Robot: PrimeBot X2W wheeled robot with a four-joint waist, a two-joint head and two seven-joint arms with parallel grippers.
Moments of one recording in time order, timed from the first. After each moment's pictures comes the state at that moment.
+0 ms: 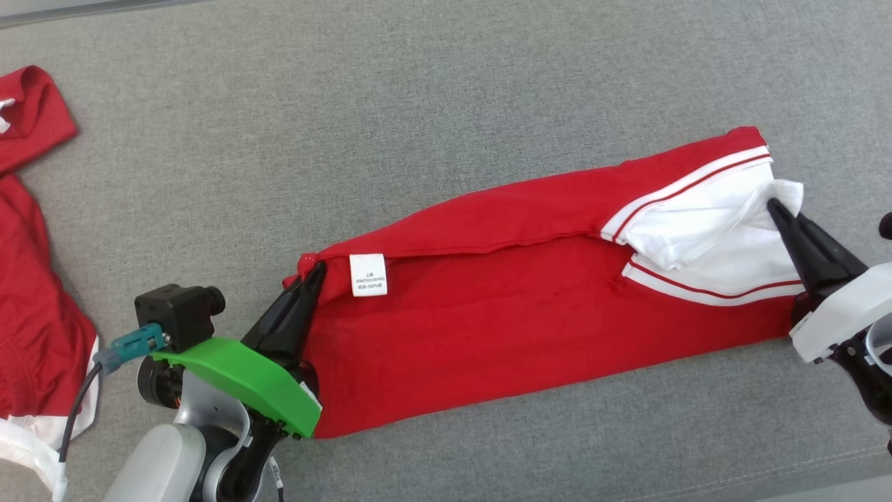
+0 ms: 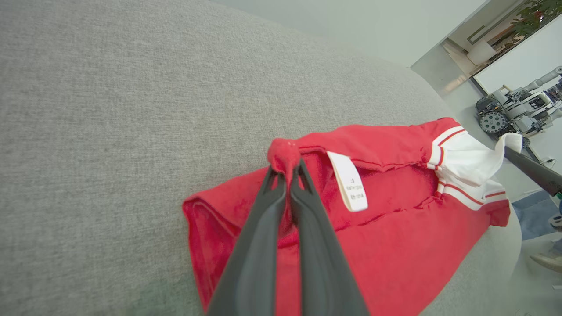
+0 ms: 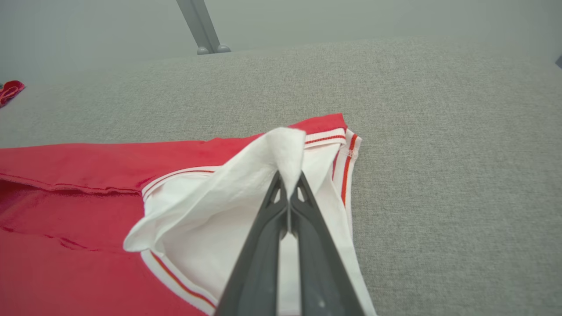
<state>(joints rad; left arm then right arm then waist) -0.21 0.32 -0.39 -0.07 -0.80 0.00 0.14 -0.28 -0.62 0.26 0.13 0.74 0.13 -0.02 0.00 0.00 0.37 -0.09</state>
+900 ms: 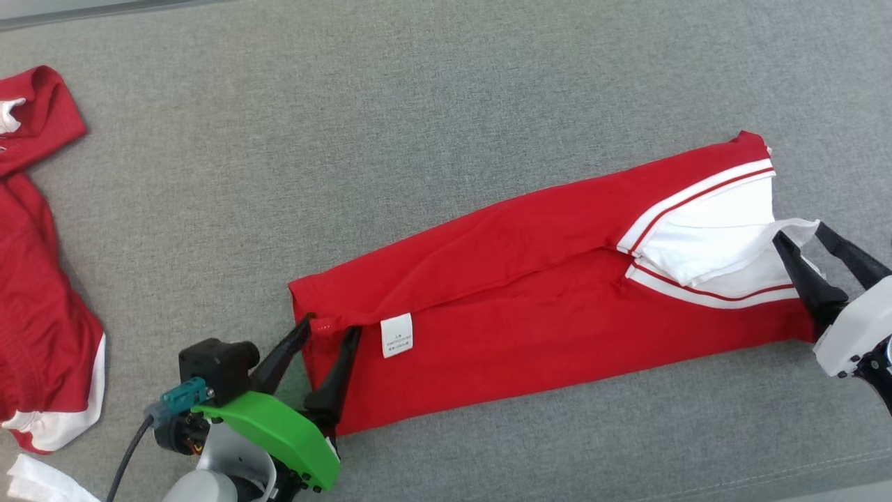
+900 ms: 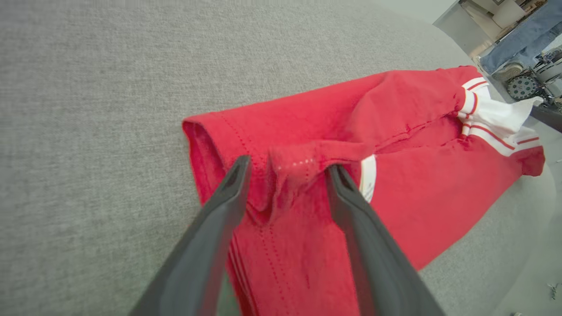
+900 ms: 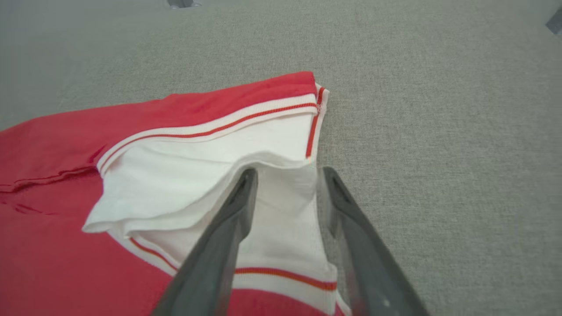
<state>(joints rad) -0.12 0.34 -0.47 -0.03 -0.69 0.01 0.08 -0.27 -0.69 0.30 0.19 0.79 0.13 0.02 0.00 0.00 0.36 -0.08</state>
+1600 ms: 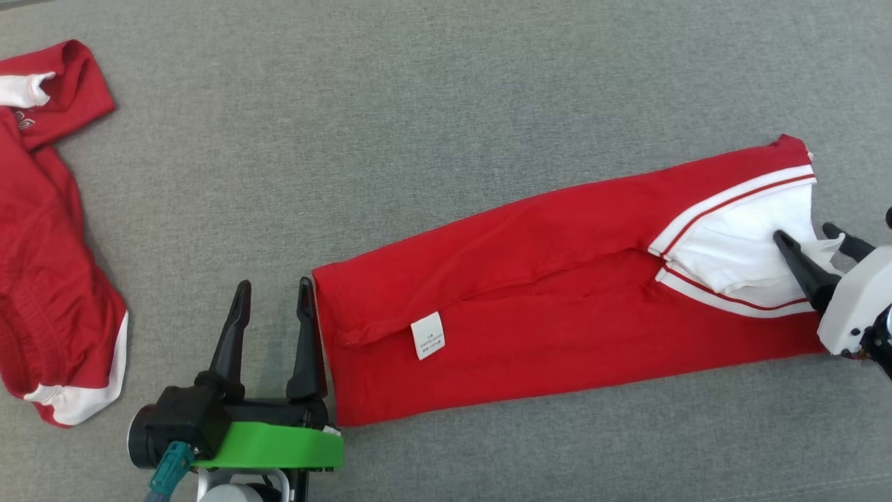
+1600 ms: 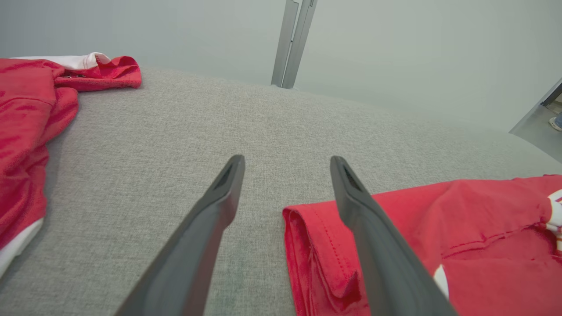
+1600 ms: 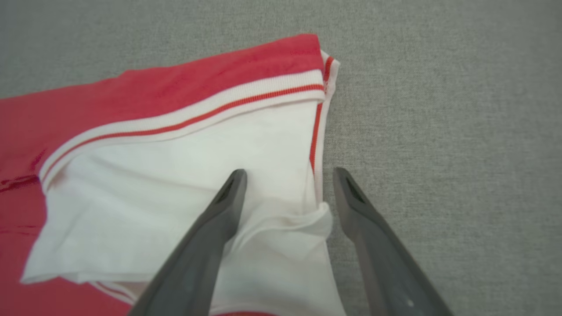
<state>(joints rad) -0.04 0.13 -0.30 -0.05 -0.40 0.14 -0.26 -0.31 -0.61 0.16 0.22 0.71 0.13 0.30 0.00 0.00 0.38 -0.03</state>
